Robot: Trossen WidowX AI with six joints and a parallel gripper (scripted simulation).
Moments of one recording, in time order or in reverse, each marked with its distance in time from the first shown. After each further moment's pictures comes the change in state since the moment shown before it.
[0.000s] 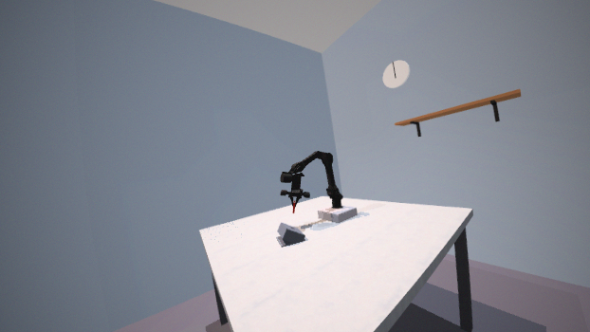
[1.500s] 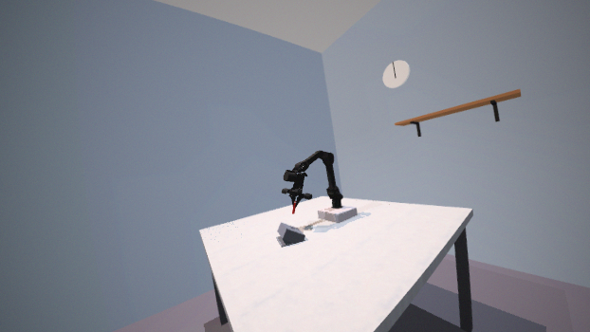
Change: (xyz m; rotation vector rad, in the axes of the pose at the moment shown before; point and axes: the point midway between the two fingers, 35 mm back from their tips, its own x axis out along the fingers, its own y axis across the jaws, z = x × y) arm -0.009 0.006 0.040 0.329 -0.044 -0.081
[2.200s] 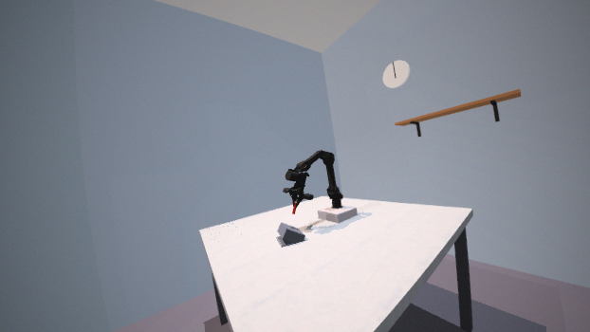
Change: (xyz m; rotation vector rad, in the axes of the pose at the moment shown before) arm -0.005 0.010 0.016 0.156 -0.035 -0.027
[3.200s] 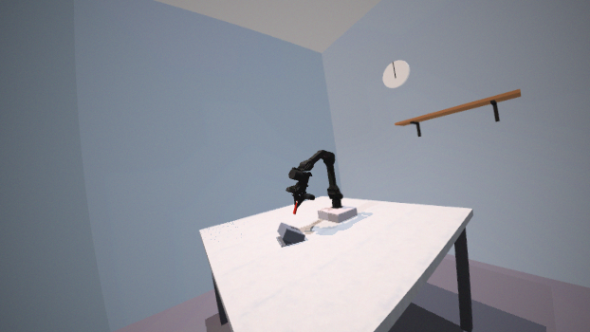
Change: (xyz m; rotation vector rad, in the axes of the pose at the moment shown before) arm -0.008 0.019 0.020 0.226 -0.061 -0.022
